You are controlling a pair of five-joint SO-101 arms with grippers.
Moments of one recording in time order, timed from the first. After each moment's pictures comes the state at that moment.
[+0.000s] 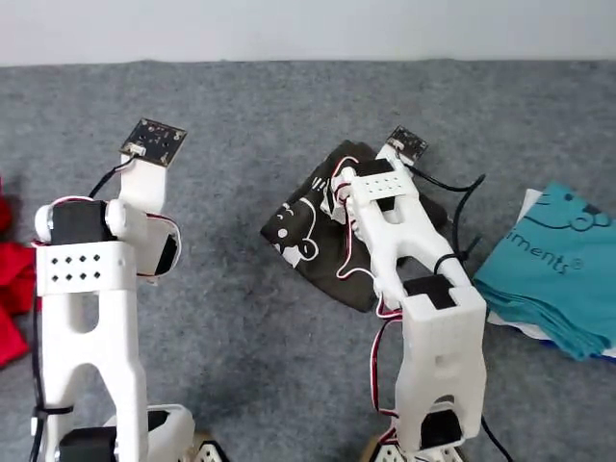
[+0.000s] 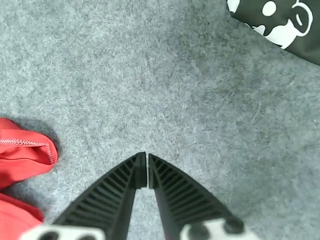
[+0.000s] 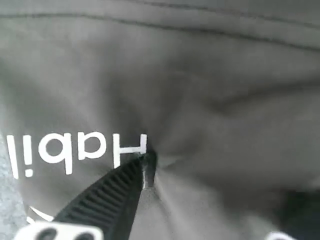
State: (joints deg) left arm -8.4 -23.0 17.1 95.9 -12.8; right arm -15.7 36.0 -9.8 61.3 -49.7
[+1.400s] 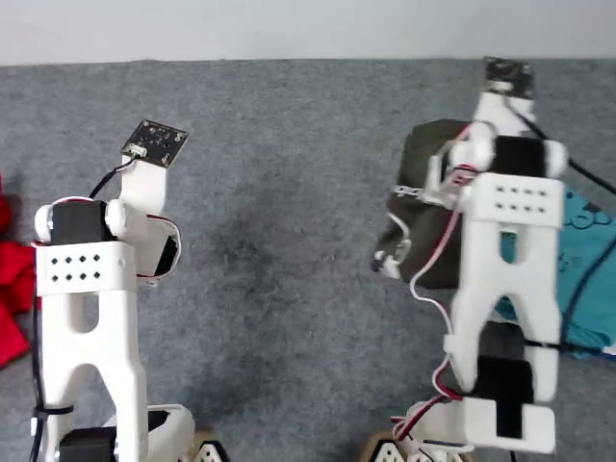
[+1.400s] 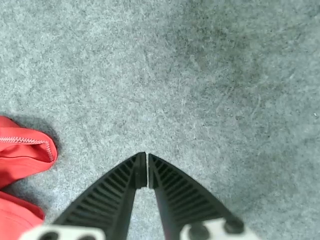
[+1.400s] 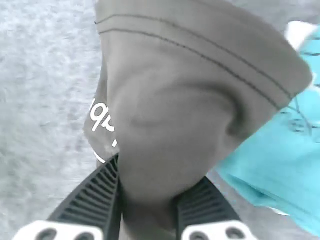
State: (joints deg) left arm -8.4 -23.0 17.1 96.2 -13.1; right arm 4.7 -4.7 -9.4 88.6 -5.2
